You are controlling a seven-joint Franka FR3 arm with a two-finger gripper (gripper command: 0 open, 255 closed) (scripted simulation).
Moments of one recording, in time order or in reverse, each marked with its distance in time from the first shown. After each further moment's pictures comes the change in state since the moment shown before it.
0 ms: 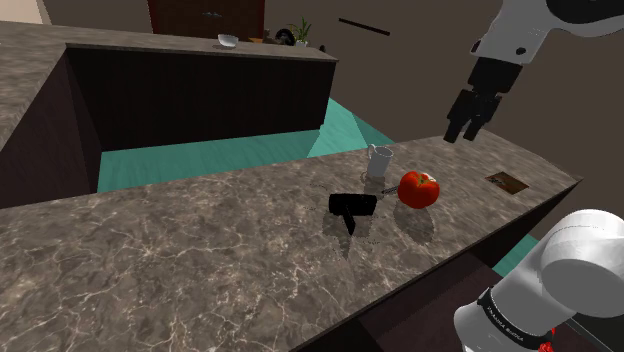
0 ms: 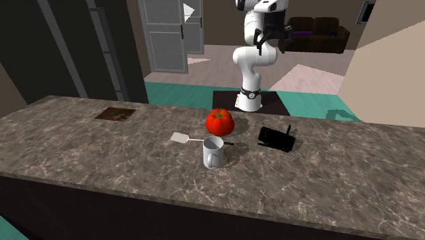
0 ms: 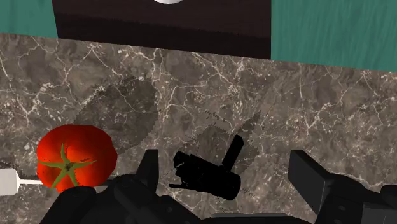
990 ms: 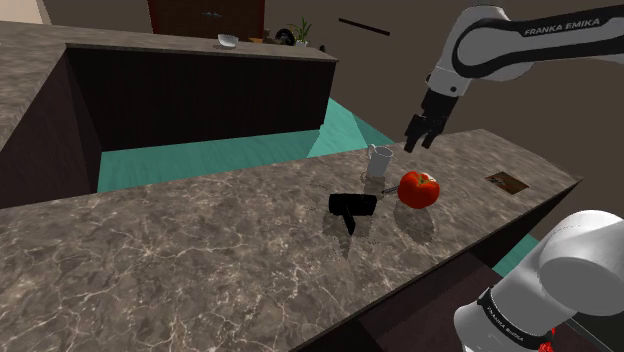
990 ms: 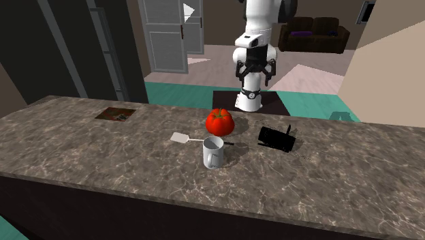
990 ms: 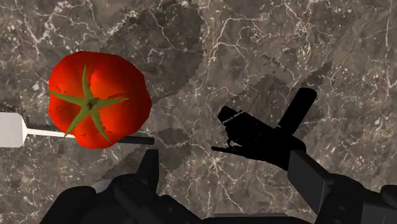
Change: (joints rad) arm -0.028 0.341 -0.120 -0.023 -0.088 0.398 -0.175
